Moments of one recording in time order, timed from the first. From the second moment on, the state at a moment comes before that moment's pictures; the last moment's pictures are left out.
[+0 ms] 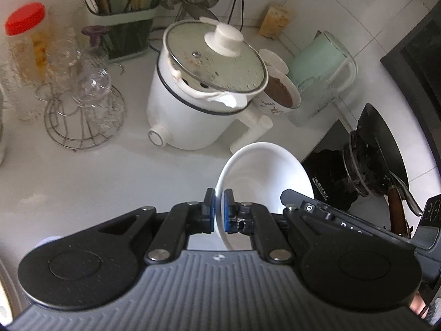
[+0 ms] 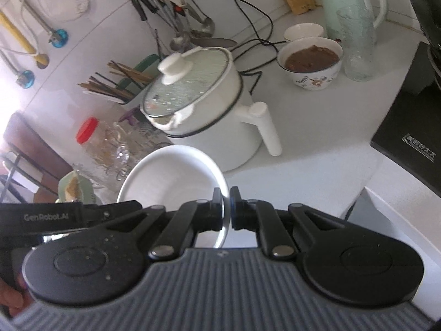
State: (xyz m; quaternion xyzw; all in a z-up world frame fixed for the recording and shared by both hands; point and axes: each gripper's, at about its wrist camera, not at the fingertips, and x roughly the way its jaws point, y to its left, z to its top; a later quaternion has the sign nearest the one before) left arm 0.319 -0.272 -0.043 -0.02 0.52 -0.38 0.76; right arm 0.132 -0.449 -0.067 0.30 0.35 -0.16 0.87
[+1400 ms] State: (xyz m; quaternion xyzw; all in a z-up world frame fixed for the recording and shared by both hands) left arm 0.307 -0.055 -0.114 -0.14 0.53 -0.16 0.82; right arm 0.230 -0.277 -0.117 0.14 0.50 0.07 0.85
